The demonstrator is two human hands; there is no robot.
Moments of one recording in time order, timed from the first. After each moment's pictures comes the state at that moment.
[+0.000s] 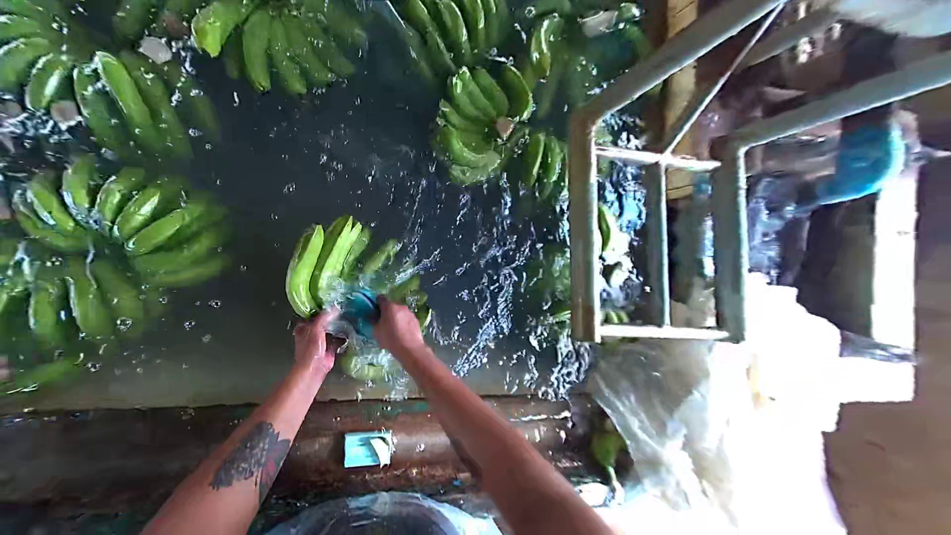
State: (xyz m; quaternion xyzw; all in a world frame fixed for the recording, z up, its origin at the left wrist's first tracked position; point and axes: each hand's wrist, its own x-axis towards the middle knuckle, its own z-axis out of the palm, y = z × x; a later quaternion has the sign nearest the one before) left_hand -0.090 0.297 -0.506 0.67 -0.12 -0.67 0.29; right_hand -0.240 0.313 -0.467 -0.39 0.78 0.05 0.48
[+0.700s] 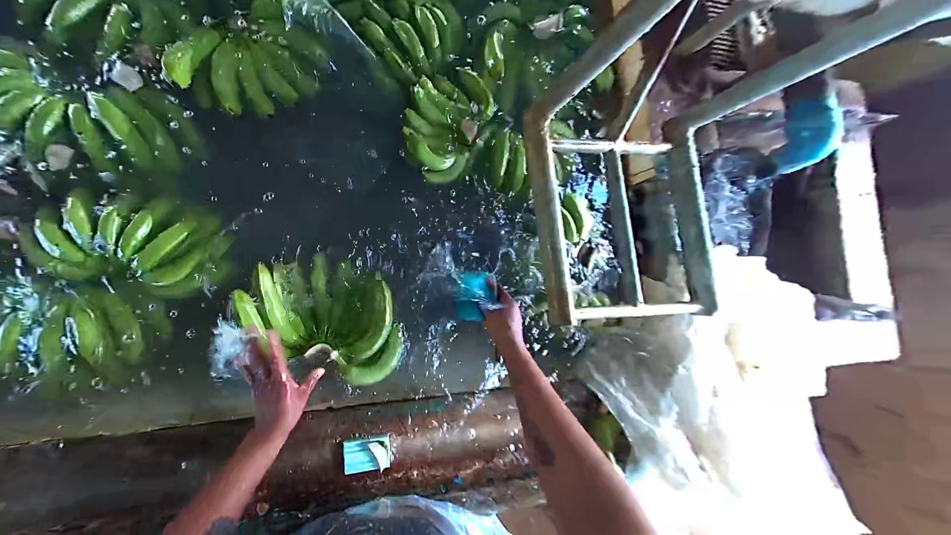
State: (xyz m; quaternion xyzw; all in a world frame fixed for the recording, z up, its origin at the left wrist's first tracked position) left_hand -0.005 0.338 -0.492 0.55 -0.76 -0.32 0.14; right_hand -0.412 0.425 -0.501 -0.22 0.90 -0.21 0.31
